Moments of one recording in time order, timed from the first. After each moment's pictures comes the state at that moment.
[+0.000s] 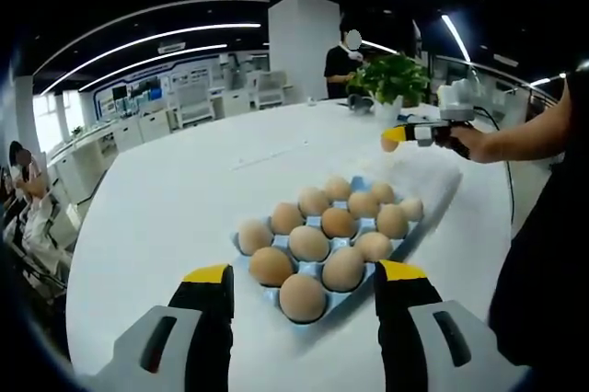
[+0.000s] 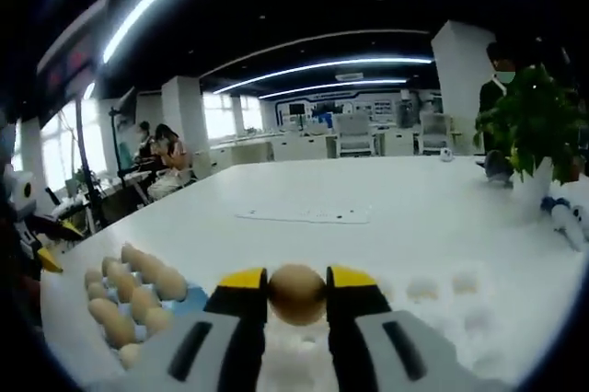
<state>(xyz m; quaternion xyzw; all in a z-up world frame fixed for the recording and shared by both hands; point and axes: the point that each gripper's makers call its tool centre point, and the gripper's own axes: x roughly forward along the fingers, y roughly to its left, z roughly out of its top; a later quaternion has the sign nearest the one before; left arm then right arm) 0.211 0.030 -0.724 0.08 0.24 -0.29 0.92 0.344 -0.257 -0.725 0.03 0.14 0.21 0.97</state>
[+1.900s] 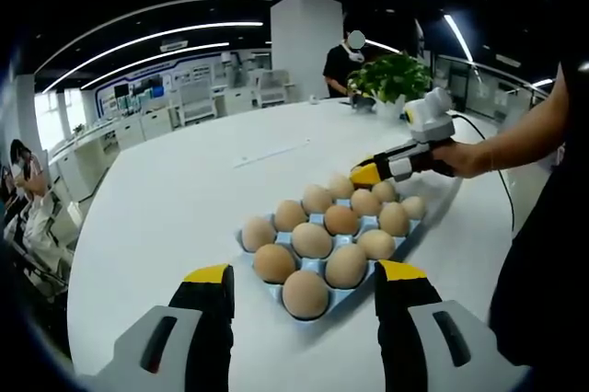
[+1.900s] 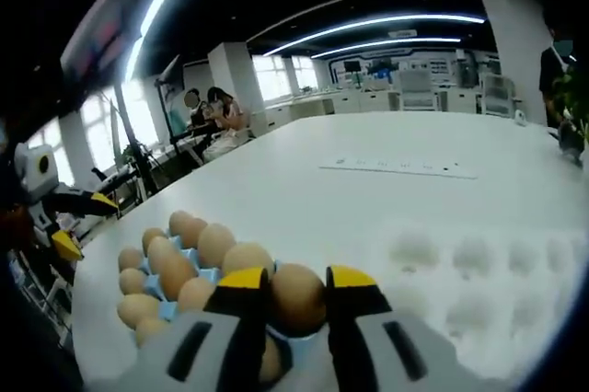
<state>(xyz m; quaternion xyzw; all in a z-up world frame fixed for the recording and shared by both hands) 0.211 0.032 -0.726 0.08 0.25 -0.29 0.92 0.336 -0.148 -0.778 0.03 0.23 0.33 0.91</state>
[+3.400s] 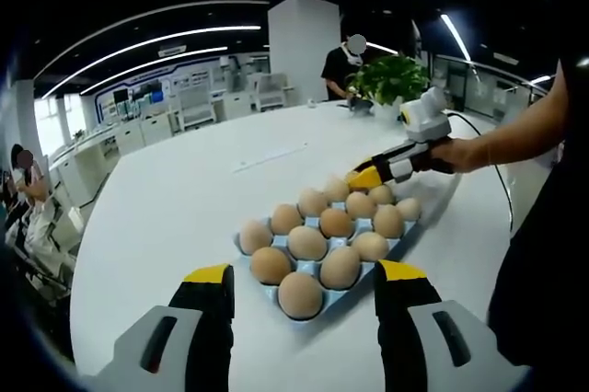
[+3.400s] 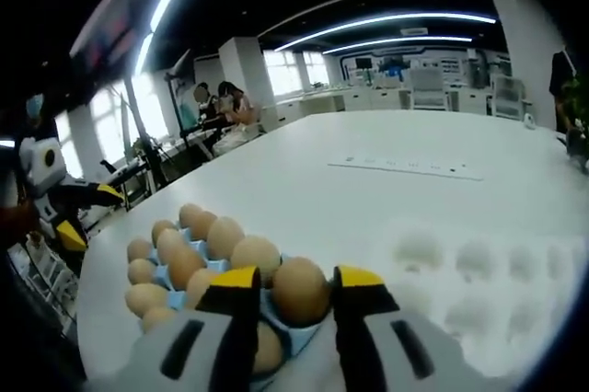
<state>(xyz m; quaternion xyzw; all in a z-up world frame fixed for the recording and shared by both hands) 0.204 0.029 -0.718 0.08 0.24 -0.29 0.92 0.327 -0.148 -0.775 0.03 0.24 0.36 0.90</state>
